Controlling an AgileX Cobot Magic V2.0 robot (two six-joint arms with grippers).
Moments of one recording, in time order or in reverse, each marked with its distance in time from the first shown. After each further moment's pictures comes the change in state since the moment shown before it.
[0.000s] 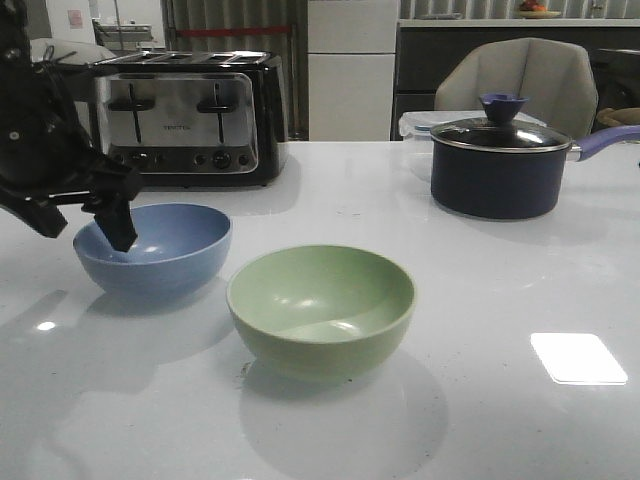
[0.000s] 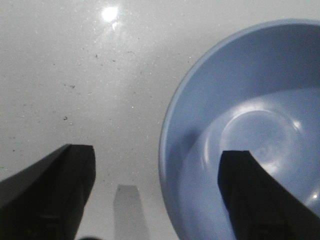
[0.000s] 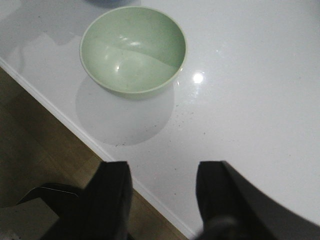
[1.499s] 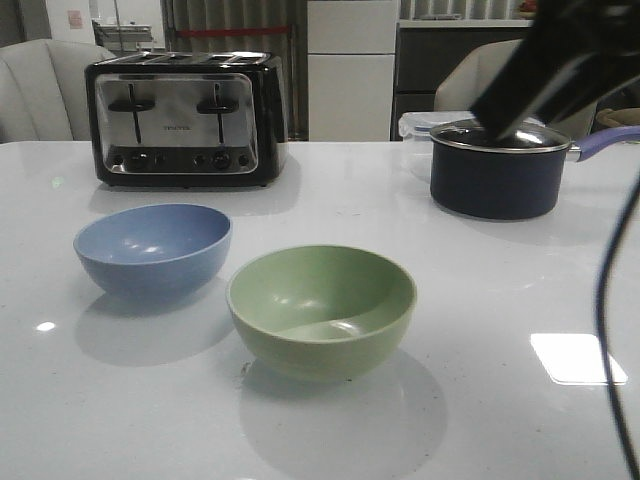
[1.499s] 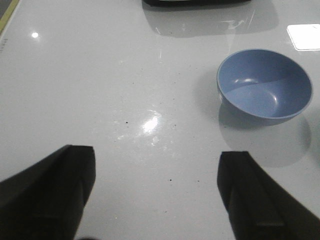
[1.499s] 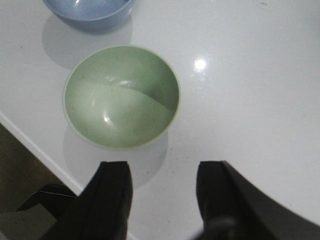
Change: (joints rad) left arm 0.187 -1.257 0.608 0.022 0.136 -0.035; right arm 0.000 0.302 -0.220 0.000 -0.027 0.004
